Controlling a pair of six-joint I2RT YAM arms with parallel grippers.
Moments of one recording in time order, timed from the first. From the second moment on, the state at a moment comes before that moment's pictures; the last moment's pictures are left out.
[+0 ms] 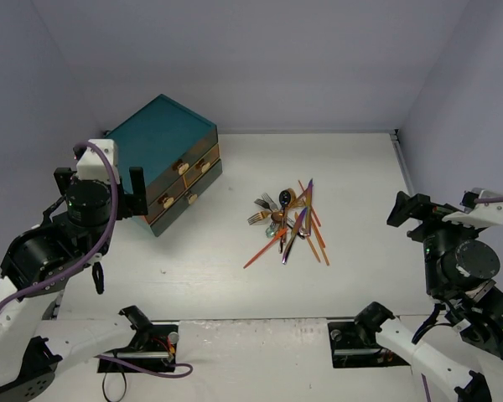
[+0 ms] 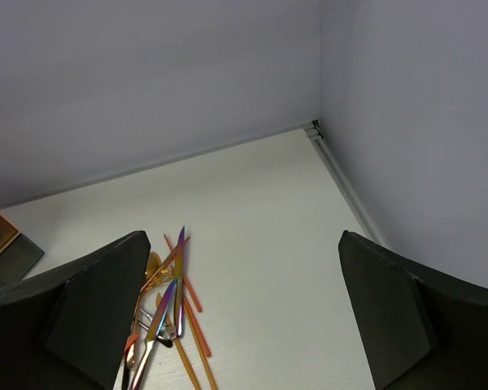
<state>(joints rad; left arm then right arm) -0.73 0.92 1.58 -1.08 -0.80 -0.19 0.64 0.50 1.19 -0.69 0.84 0.16</state>
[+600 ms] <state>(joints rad) -0.73 1.45 1.81 -1.07 -0.70 -0.05 0.66 0.48 1.08 -0.70 0.70 0.20</state>
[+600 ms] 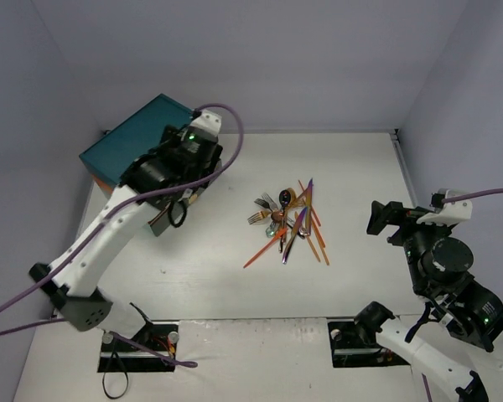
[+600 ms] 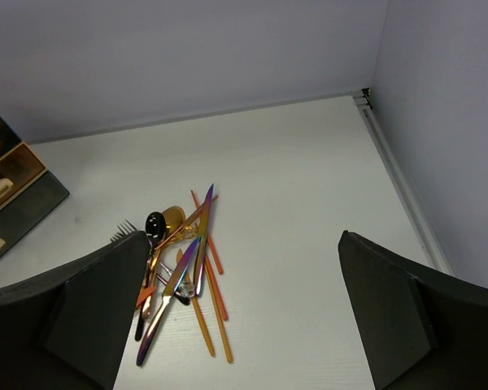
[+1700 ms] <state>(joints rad) -0.73 1.99 1.62 -0.84 -1.04 0.01 0.66 0.42 1.01 -0.71 0.69 0.23</state>
